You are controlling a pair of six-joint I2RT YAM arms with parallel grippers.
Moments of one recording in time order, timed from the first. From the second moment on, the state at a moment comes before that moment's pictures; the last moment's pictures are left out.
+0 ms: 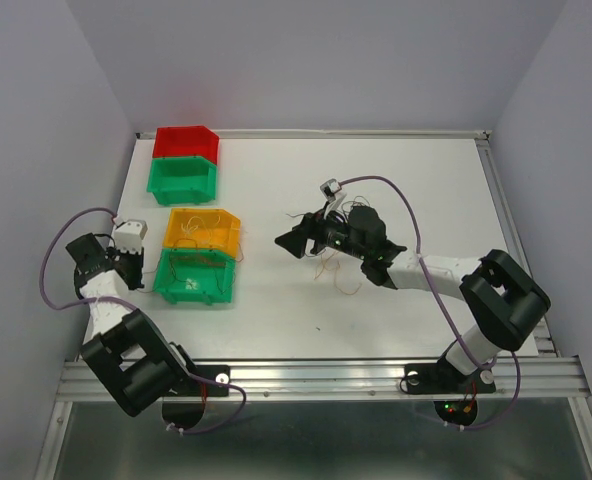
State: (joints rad) left arm 0.66 1.17 0.65 -0.44 0.40 0.66; right arm 0.75 1.58 0.80 0.69 -0.31 0.55
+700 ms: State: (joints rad) left arm 0.47 1.00 0.75 -0.58 0.44 0.85; right arm 0.75 1.58 0.80 0.69 -0.31 0.55
